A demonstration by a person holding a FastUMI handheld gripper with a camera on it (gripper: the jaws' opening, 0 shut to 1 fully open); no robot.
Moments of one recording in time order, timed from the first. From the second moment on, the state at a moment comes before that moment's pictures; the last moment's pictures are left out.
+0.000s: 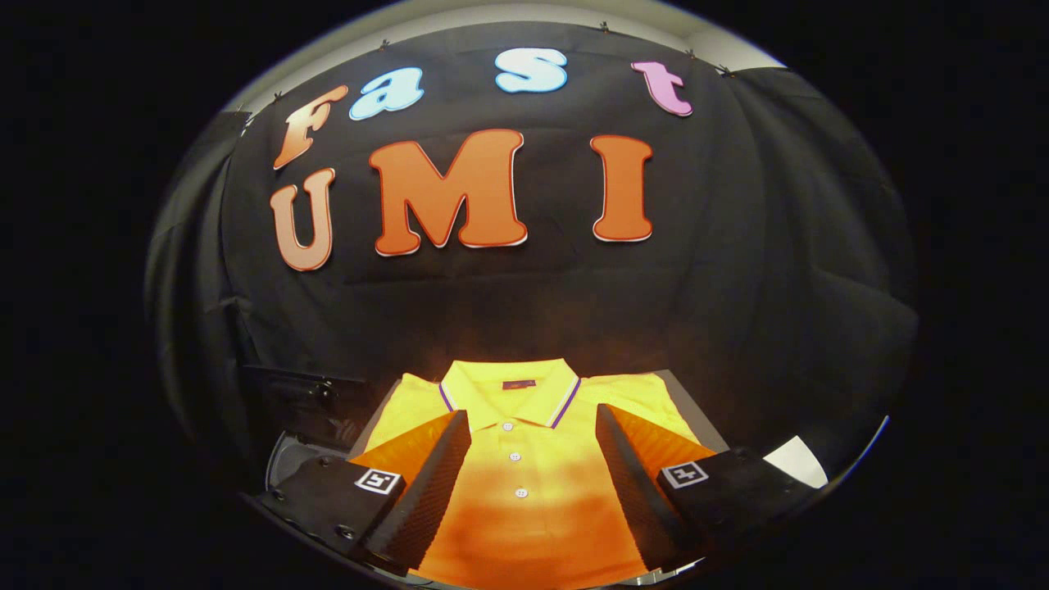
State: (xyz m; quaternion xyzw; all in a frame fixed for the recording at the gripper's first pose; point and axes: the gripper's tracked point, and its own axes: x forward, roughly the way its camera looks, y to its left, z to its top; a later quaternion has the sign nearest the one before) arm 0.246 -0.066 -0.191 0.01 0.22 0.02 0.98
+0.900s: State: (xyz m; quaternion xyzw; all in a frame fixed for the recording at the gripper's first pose) arm 0.259 -0.060 -0.267 0.01 0.37 0.01 0.93
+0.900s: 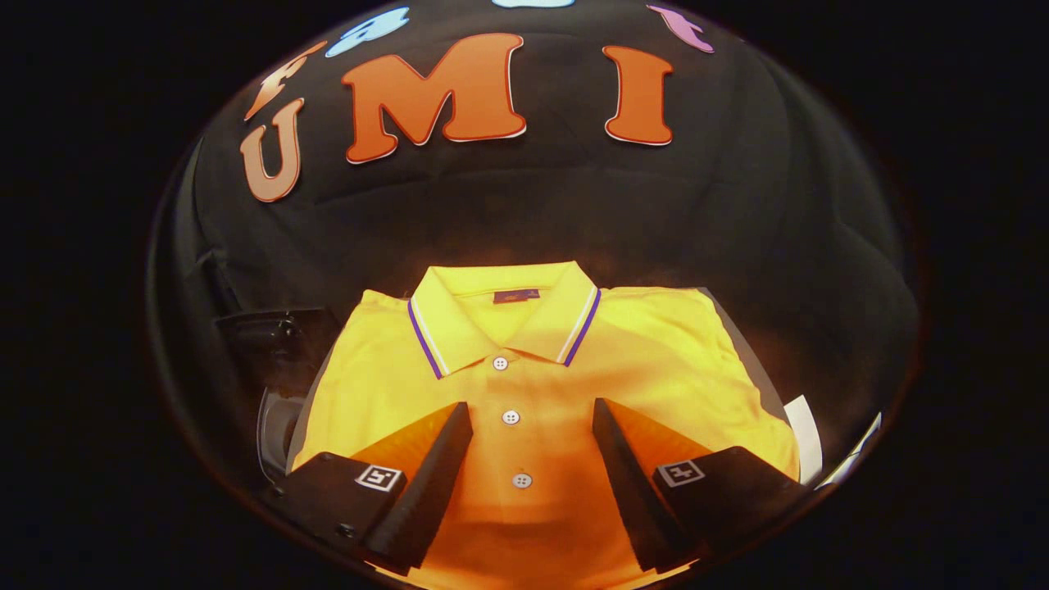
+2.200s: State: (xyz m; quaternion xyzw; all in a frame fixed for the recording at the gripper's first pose) arm 0.230 -0.009 -0.163 0.13 0.26 0.13 0.95
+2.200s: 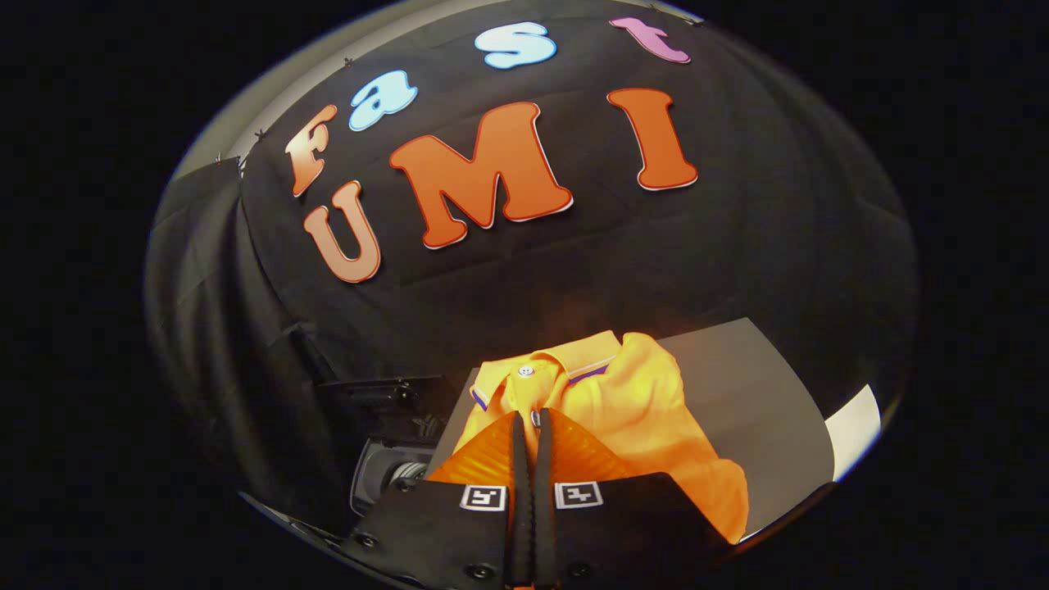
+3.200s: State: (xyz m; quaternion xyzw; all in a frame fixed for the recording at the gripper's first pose) arm 0.183 0.234 -0.082 0.19 0.21 0.18 0.94
